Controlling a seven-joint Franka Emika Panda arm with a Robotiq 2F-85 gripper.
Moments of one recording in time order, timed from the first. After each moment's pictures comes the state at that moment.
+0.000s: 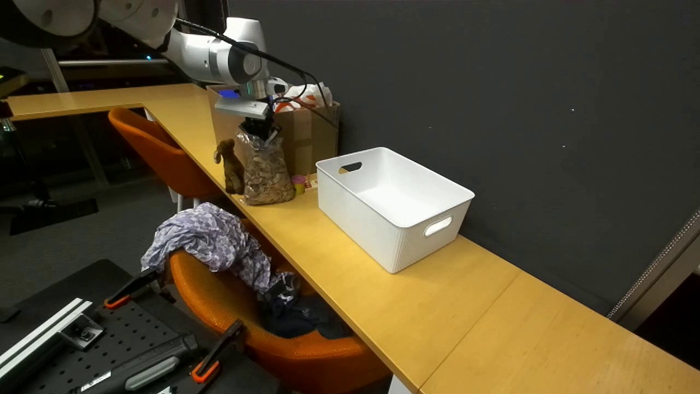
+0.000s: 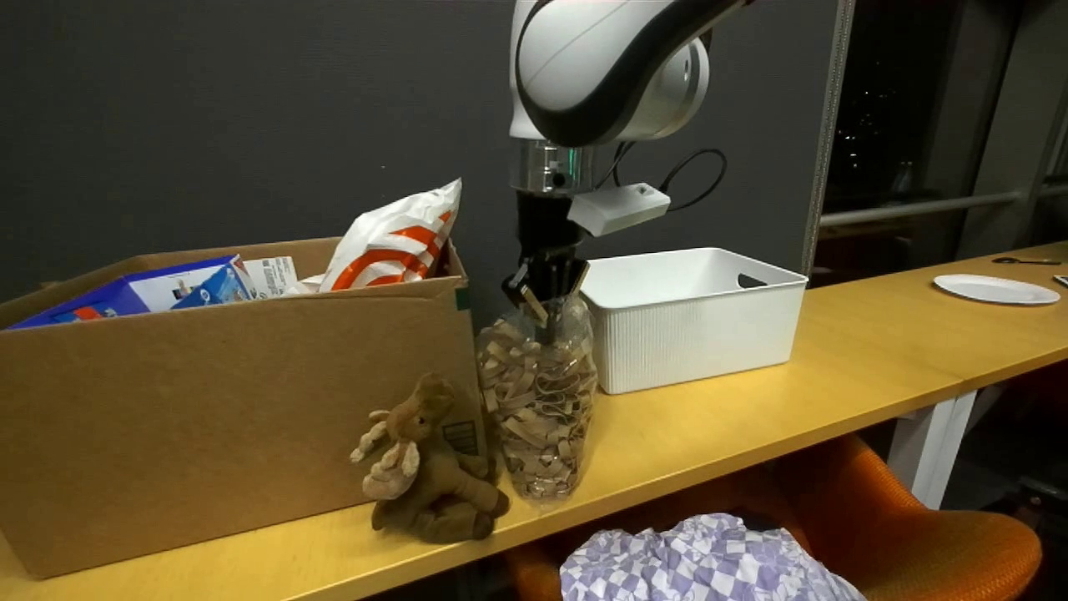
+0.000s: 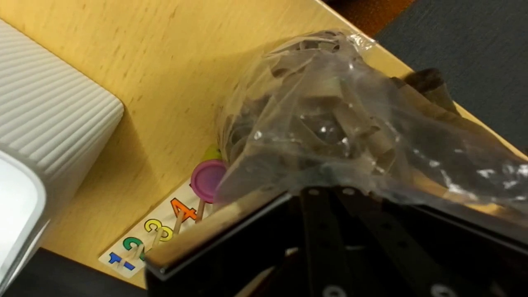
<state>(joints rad) 0.19 0.79 0.09 -1.27 -0.09 2.18 0.01</state>
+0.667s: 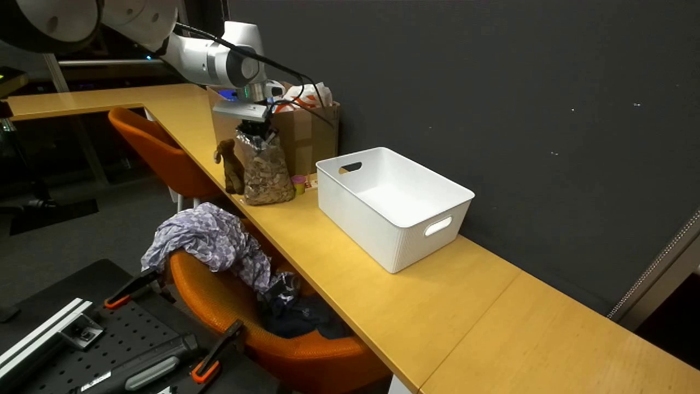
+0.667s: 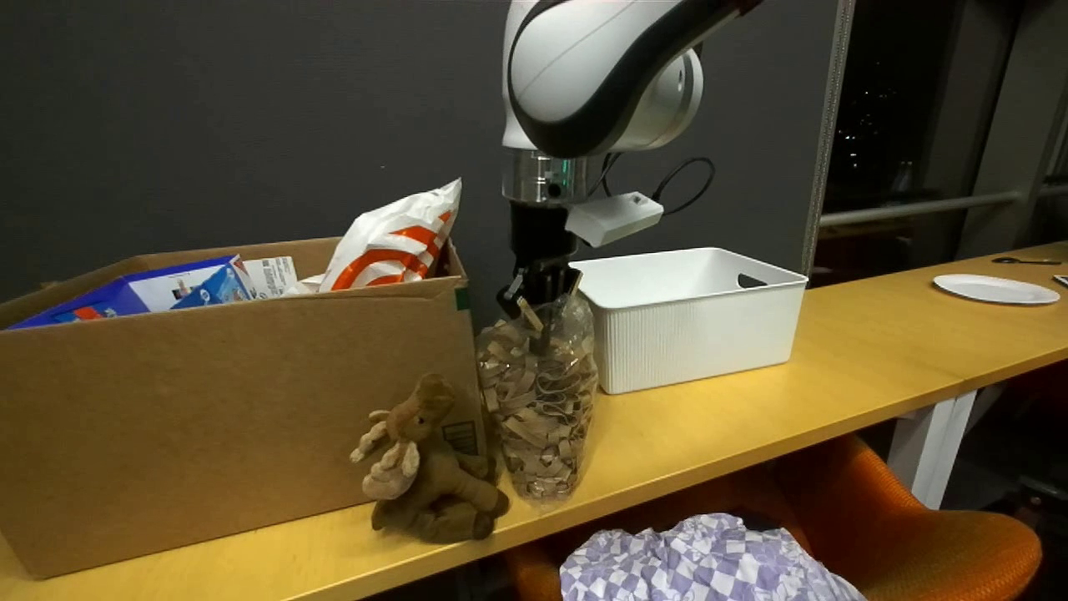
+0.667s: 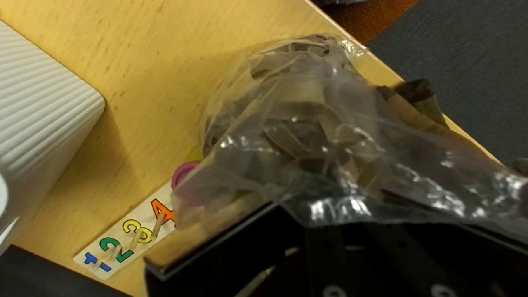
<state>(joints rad) 0.19 0.81 0.10 -1.27 -0.09 2.19 -0.03</state>
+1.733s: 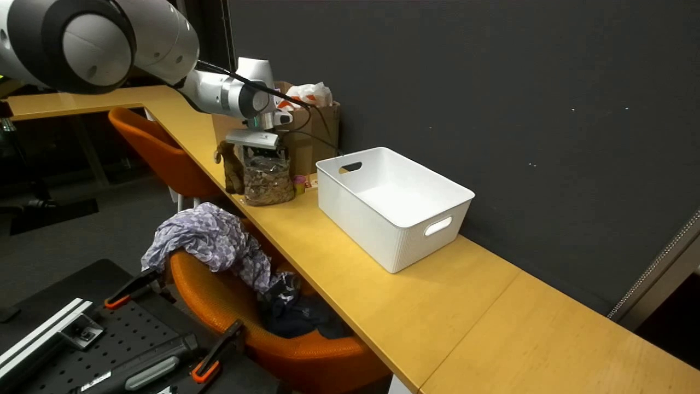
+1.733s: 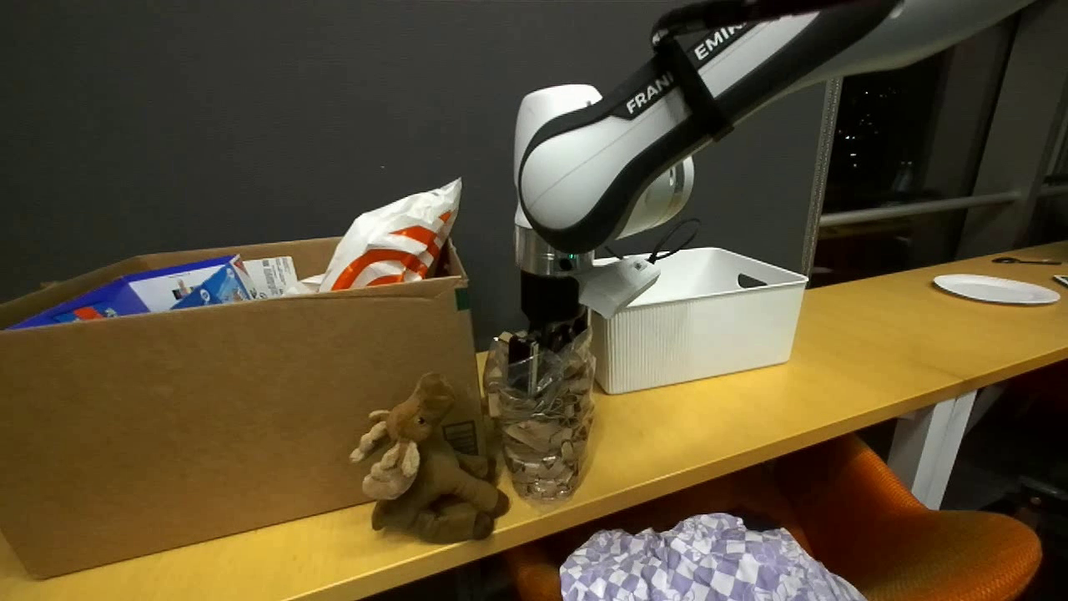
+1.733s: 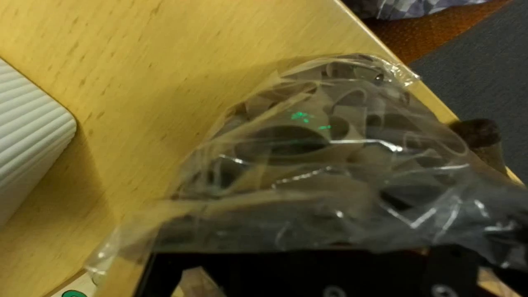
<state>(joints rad) 0.17 0.95 0.10 -1.20 -0.09 2.23 -0.12</state>
